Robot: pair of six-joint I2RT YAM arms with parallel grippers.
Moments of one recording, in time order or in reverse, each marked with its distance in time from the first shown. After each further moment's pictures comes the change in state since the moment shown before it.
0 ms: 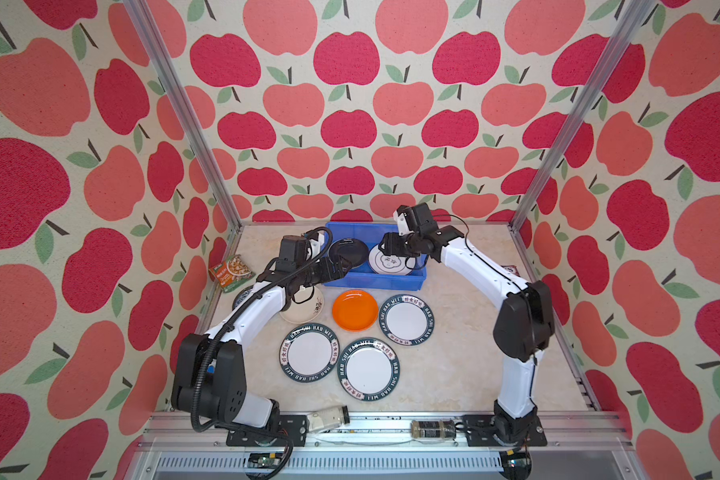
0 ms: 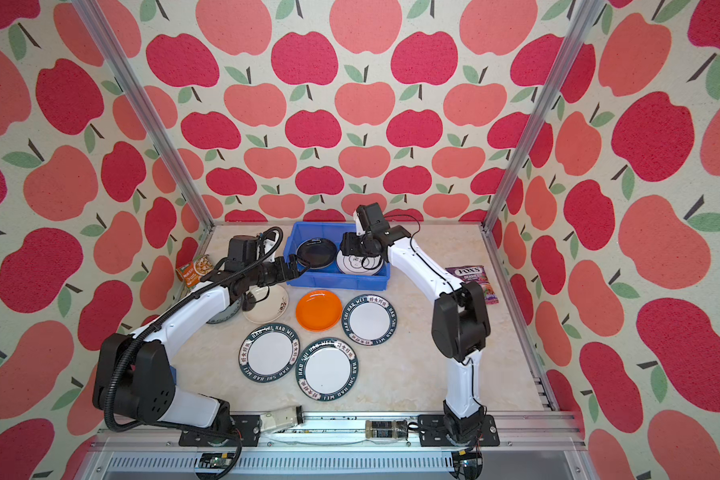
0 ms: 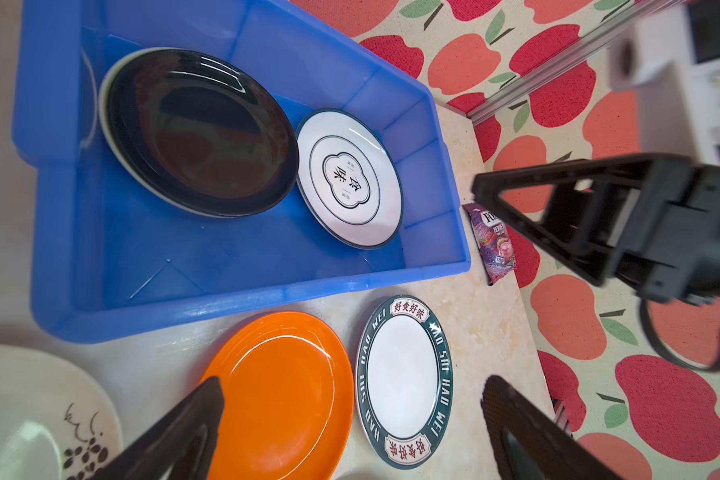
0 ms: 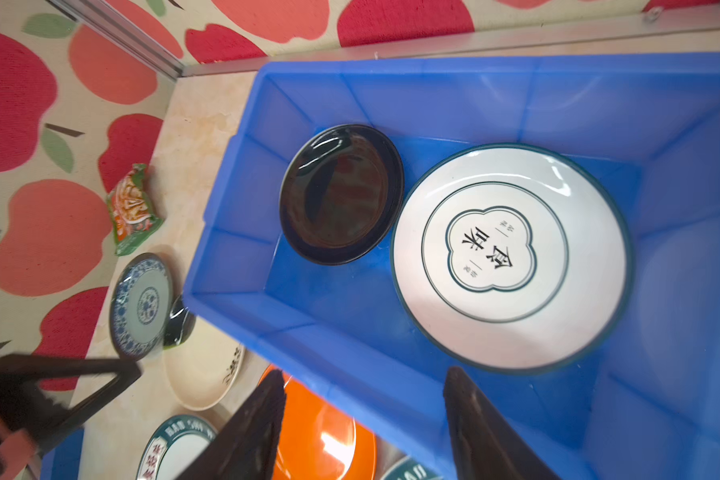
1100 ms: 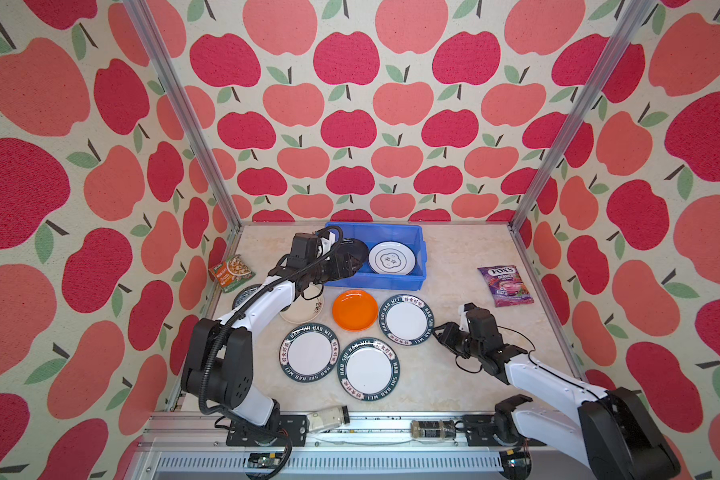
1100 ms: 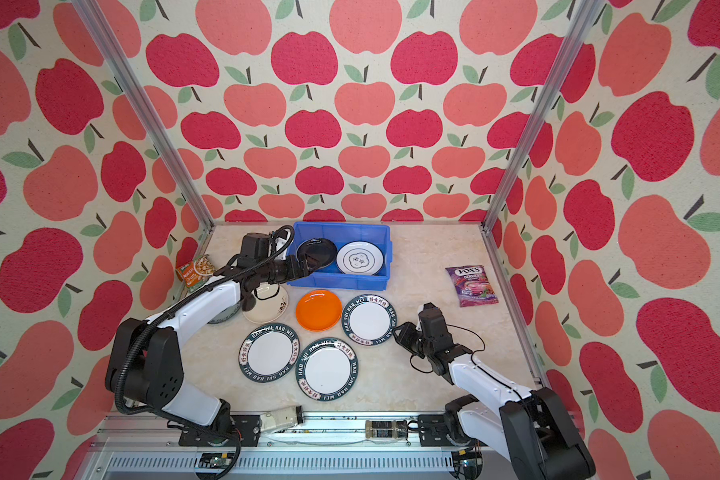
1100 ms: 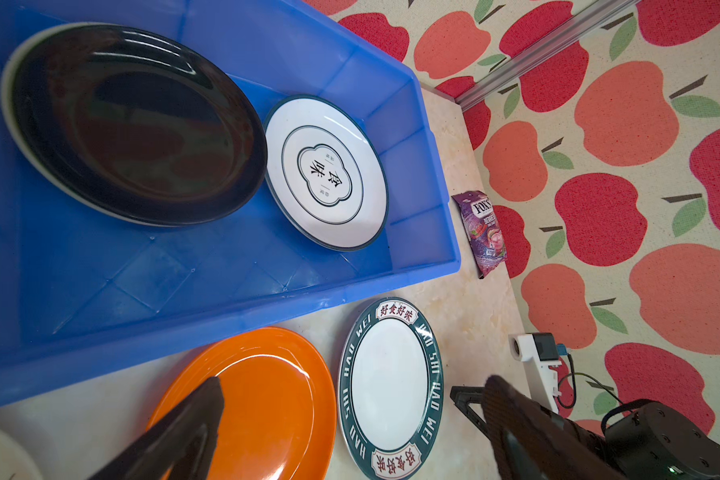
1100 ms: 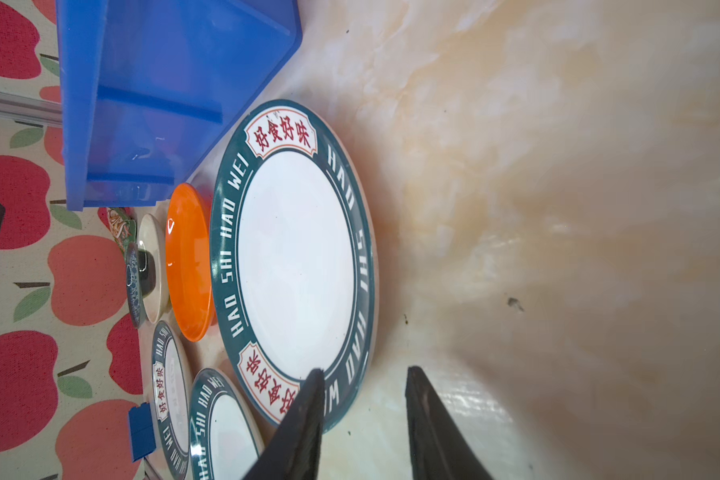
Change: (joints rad) left arm -0.050 0.078 0.039 0.036 0.011 -0.023; right arm -0.147 -0.681 -1.371 0.640 -0.114 0.500
